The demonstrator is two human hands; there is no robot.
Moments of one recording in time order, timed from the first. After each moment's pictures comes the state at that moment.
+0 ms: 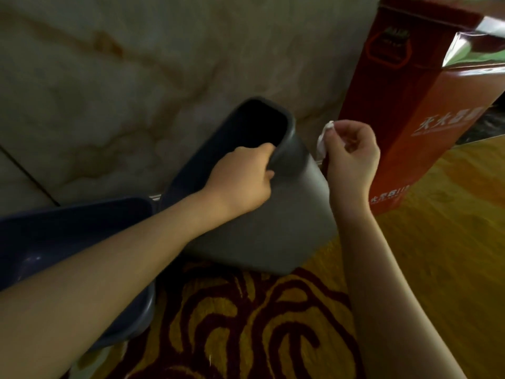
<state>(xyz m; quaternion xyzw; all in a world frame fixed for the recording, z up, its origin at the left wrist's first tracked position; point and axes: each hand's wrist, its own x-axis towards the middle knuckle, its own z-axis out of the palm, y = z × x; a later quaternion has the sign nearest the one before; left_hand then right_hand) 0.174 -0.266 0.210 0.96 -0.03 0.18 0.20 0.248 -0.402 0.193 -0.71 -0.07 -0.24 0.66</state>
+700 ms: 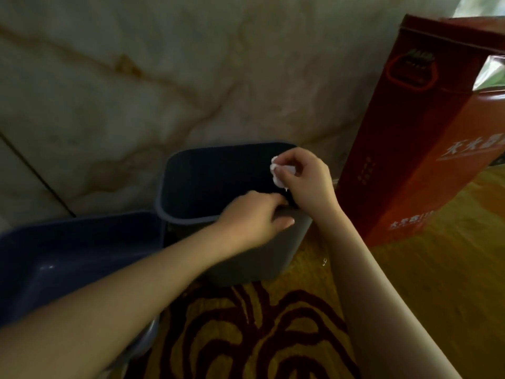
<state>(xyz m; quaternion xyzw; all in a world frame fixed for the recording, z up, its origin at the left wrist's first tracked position) 0.196 -0.258 0.173 0.98 0.01 0.00 0.20 0.277 -0.357 0.178 -0.81 -0.28 -0.07 0.51</state>
